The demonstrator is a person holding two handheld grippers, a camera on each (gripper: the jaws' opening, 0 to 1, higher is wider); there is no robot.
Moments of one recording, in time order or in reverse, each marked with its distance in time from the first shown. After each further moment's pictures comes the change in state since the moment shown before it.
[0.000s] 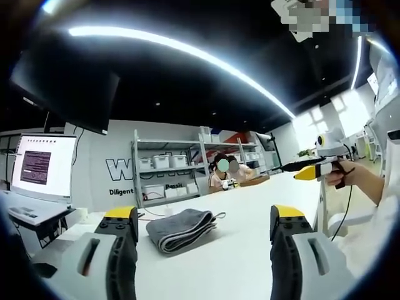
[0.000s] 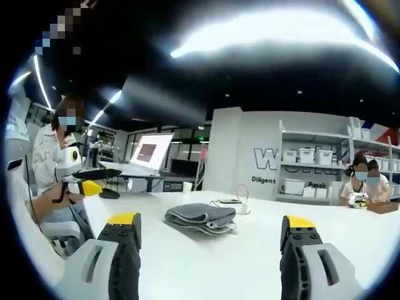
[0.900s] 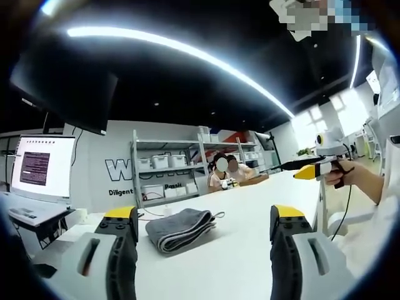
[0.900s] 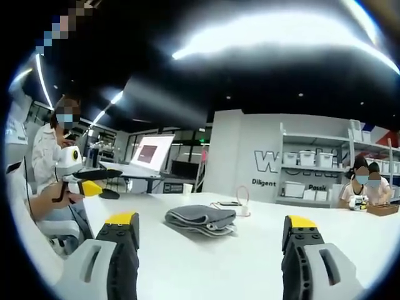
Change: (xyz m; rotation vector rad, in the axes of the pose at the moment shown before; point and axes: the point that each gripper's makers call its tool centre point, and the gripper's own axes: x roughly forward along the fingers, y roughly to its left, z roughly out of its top) left arm 0.001 0.000 -0.001 0.007 0.002 -0.007; right arm 0.002 0.001 0.002 -0.015 -0.017 0.003
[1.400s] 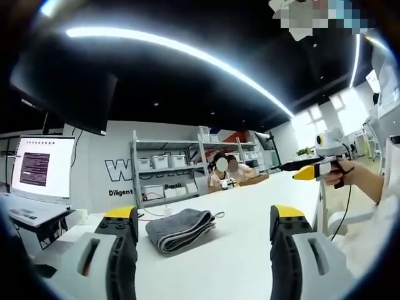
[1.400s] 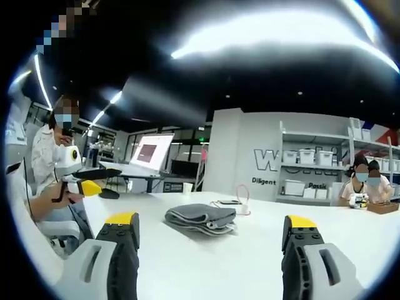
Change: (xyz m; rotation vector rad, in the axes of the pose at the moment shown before) left arm 0.000 -0.001 0.000 0.003 0.001 0.000; right arm 0.000 -0.001 -0.002 0.009 0.006 -0.002
